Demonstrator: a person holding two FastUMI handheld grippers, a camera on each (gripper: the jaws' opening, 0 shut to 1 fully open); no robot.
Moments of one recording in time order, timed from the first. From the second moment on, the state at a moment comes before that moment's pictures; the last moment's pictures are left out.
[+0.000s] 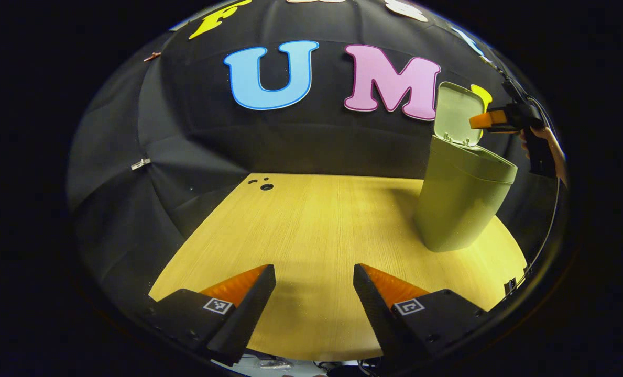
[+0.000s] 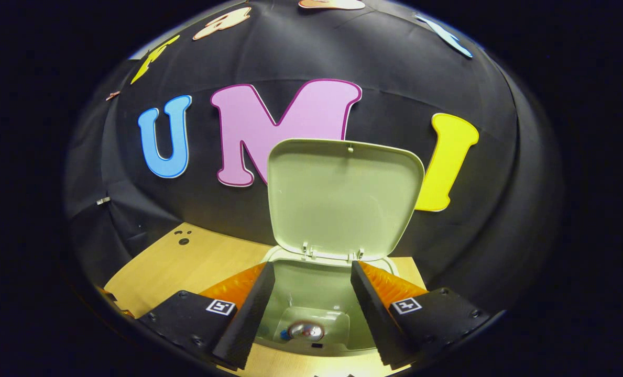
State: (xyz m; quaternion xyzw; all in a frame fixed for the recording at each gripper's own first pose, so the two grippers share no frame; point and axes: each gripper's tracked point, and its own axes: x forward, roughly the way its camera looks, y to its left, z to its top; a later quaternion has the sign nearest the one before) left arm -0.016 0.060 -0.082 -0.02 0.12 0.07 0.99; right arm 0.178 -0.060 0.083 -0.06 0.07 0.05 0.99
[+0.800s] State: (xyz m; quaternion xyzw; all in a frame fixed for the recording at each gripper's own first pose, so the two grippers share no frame) left arm -0.021 0.062 -0.096 -0.05 0.13 0.10 0.98; right arm 0.197 -0.064 0.209 -0.02 0.01 0.04 1.00
